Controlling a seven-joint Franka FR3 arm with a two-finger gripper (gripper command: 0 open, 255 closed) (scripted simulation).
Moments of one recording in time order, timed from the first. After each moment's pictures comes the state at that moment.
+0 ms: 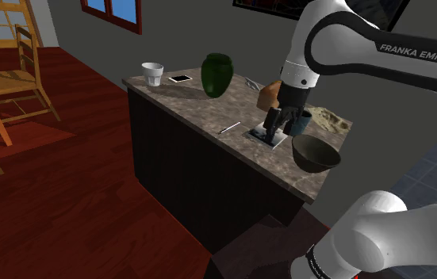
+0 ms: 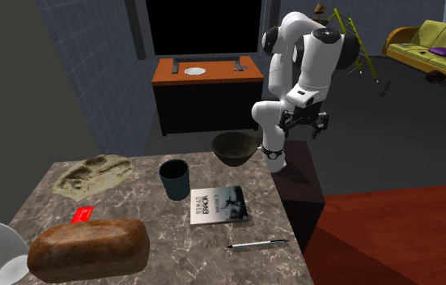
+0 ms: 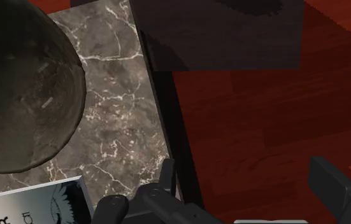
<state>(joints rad) 0.00 -0.74 0.07 -2.37 0.07 1.56 0.02</state>
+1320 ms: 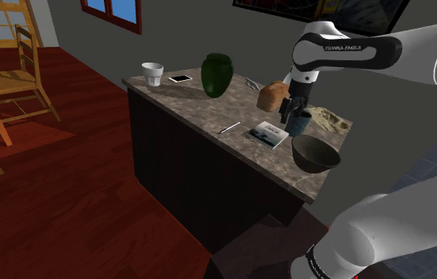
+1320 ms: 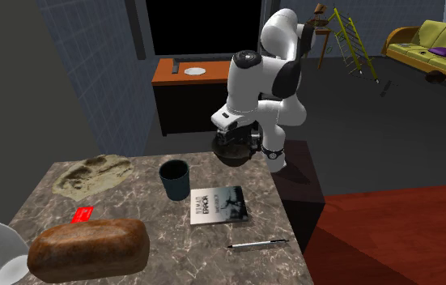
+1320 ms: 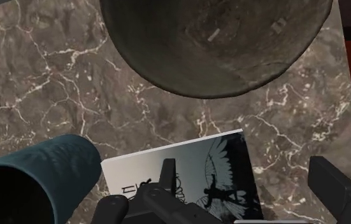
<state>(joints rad) -0.15 -0.36 -0.20 -2.17 -0.15 1.73 -0.30</state>
